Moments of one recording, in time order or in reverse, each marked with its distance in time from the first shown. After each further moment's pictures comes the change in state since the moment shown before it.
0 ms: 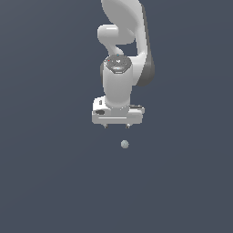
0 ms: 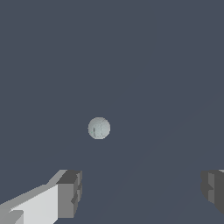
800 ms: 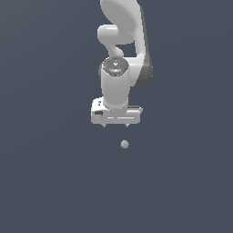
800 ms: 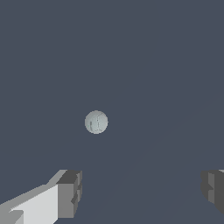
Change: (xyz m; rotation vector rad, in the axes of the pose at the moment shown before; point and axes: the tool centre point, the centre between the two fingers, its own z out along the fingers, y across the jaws) arm -0.008 0.005 0.007 0.005 -0.026 -0.017
